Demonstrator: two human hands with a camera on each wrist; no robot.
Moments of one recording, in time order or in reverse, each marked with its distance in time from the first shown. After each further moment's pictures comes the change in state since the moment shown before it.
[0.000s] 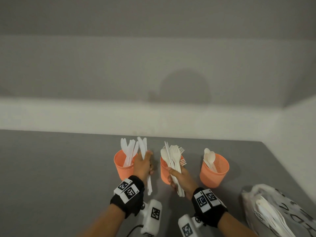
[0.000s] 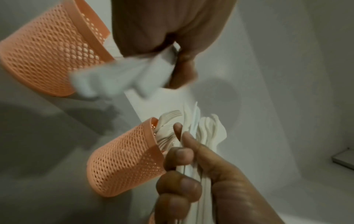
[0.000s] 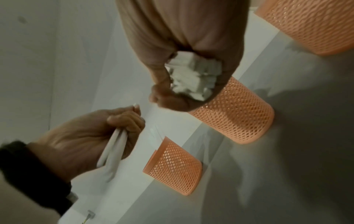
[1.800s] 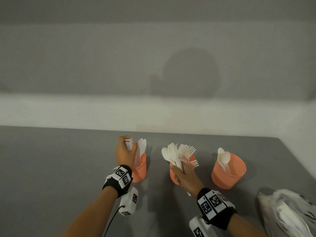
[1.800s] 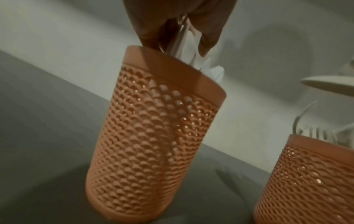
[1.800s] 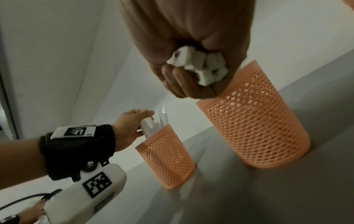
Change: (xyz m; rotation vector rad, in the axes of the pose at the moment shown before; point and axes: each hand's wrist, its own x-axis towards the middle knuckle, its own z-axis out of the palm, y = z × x) left_hand 0.087 -0.001 -0.066 0.441 0.360 0.333; right_hand 0.021 -0.007 0.016 -0.369 0.033 -0.156
